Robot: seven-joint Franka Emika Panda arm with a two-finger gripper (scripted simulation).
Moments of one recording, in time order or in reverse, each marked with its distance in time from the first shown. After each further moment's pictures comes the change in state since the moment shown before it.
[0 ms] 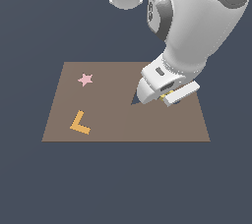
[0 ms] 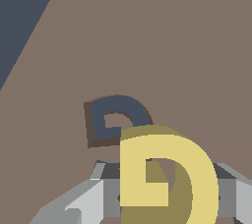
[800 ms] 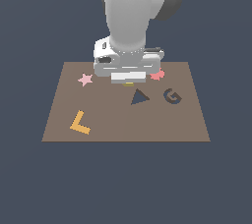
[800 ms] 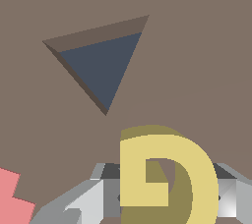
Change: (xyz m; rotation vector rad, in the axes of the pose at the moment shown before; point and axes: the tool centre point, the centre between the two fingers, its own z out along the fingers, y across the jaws) arm -0.112 0.076 0.007 0.000 -0.001 0.439
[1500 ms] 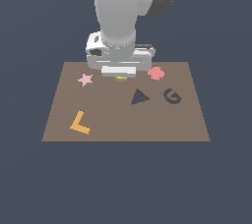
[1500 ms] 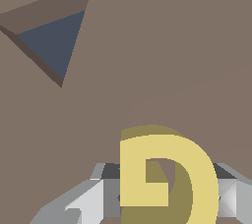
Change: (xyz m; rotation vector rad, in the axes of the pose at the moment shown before) arm -0.024 0.022 0.002 0.001 0.000 0.104
